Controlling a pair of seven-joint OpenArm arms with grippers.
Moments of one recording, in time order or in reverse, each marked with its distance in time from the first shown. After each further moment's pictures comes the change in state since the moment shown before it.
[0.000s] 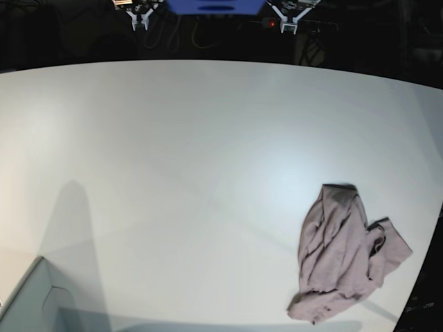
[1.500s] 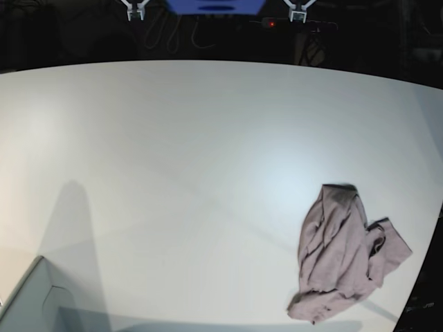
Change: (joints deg) left arm 16.4 -2.7 -0.1 24.9 -3.7 0.8 0.3; right arm -16.1 0.1 0.0 24.7 -0.1 0.6 1.1
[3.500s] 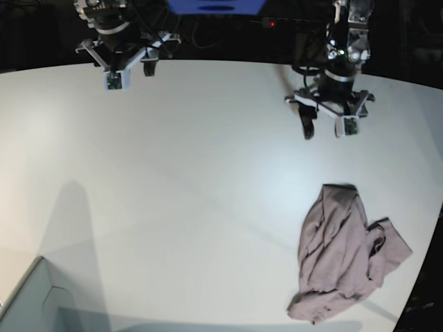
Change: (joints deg) left arm -1.5 -3.0 -5.9 52.4 -6.2 -0.2 1.7; right arm -15.8 -2.2 -4.1 71.8 0.1 0.4 -19.6
